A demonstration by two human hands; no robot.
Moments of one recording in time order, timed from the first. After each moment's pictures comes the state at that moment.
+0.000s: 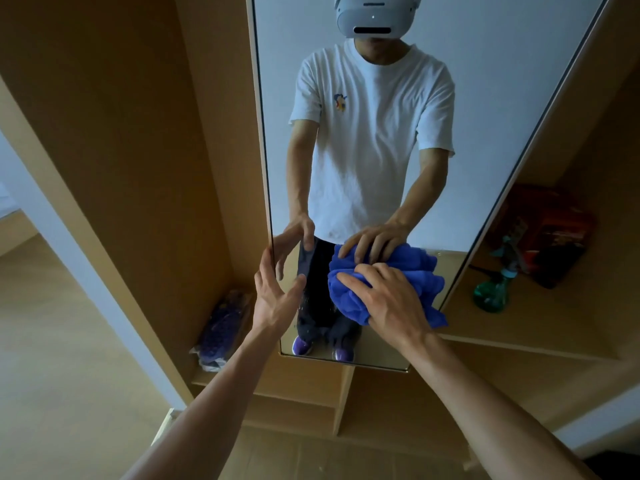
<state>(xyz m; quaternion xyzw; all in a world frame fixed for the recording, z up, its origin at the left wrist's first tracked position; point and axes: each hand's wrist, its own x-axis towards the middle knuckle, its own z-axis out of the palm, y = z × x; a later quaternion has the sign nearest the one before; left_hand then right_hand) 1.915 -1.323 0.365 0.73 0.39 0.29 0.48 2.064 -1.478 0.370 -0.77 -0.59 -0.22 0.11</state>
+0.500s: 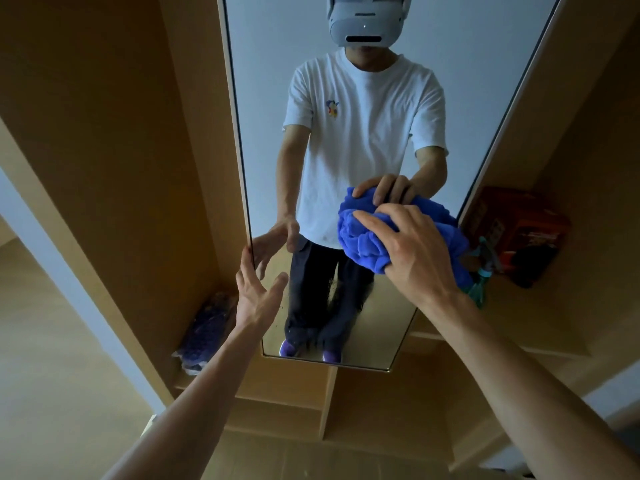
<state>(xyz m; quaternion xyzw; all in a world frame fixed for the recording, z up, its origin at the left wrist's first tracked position) 1.923 -1.330 0.362 0.72 0.41 0.30 0.47 2.095 -1.510 0.461 -0.74 -0.55 -0.33 0.18</state>
